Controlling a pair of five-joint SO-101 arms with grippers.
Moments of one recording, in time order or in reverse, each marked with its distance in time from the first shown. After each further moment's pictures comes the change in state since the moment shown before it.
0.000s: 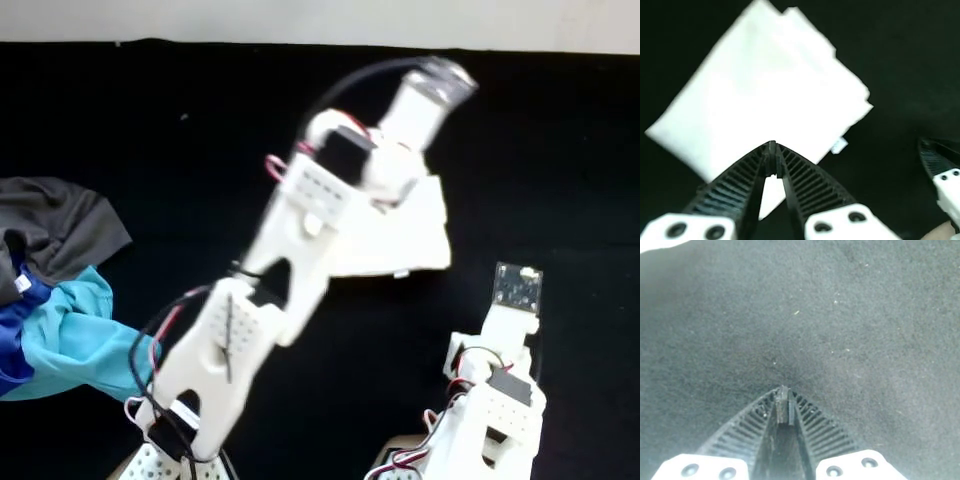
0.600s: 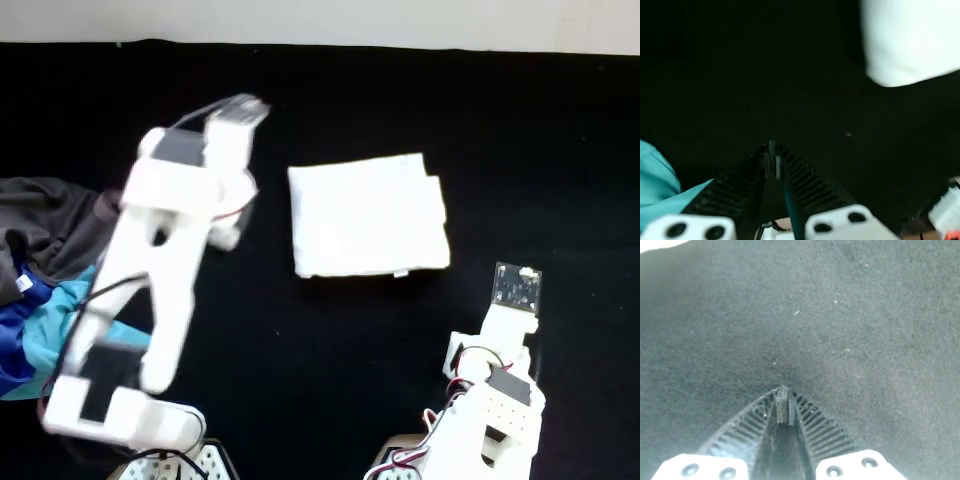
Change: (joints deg) left arm -29.3 -53.1 100.3 -22.1 -0.2; right arm 0.0 0.0 0.0 0.0 0.0
